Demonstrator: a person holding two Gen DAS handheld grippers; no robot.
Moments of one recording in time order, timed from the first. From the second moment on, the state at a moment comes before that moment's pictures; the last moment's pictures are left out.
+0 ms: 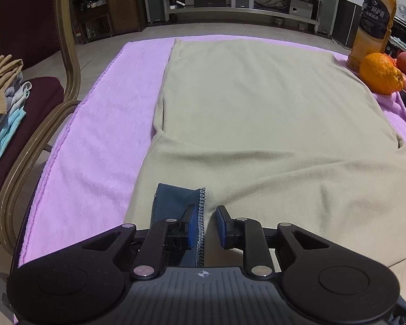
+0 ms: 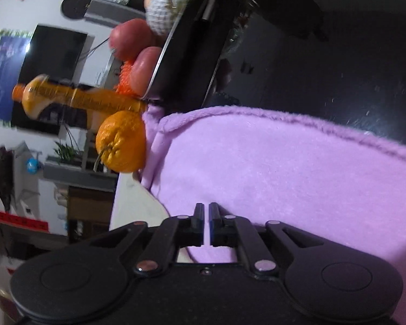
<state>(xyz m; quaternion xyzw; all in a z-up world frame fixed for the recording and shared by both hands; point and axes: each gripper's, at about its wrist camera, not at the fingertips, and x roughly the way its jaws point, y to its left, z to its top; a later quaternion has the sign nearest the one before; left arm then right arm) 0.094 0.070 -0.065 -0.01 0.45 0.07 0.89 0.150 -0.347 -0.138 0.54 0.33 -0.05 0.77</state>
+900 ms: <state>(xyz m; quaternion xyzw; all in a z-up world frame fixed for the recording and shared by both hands) 0.058 0.084 -0.054 -0.05 0.44 0.09 0.89 0.099 -0.360 -0.129 0.55 0.34 0.00 0.76</state>
